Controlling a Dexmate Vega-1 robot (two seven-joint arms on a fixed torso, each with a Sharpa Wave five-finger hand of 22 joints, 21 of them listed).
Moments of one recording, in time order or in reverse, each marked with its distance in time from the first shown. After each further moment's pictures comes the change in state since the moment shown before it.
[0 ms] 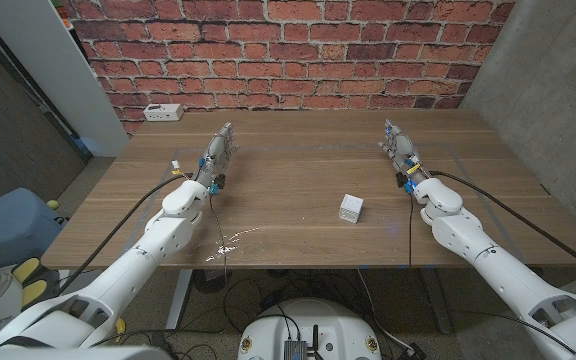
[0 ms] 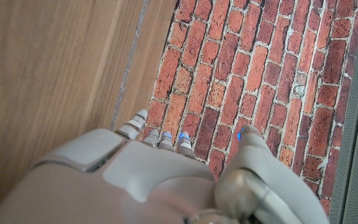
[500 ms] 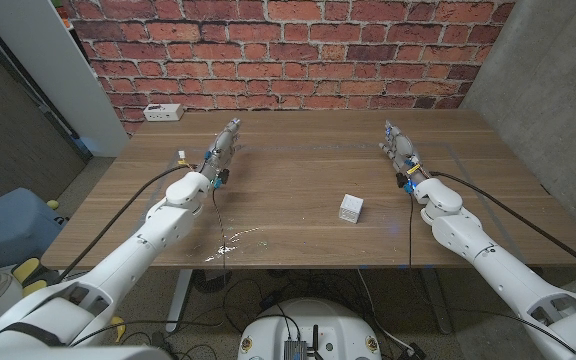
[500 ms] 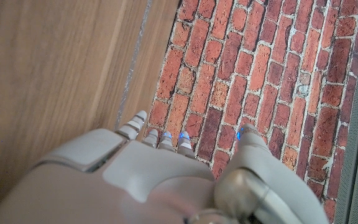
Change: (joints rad) left arm -0.058 0.048 0.053 -0.041 0.113 0.090 0.039; left_hand 0.016 0.008 0.010 -0.029 0.000 0.026 0.001 0.018 0.005 -0.005 0.038 0.026 0.005 0.003 0.096 0.018 0.005 -0.005 0.120 -0.001 0.000; right arm 0.005 0.003 0.001 0.018 0.008 -0.005 0.011; right_hand 0.000 0.000 0.004 -0.004 0.000 0.000 0.000 0.004 0.000 -0.005 0.005 0.000 0.000 -0.003 0.011 0.000 0.000 -0.002 0.023 0.000 0.005
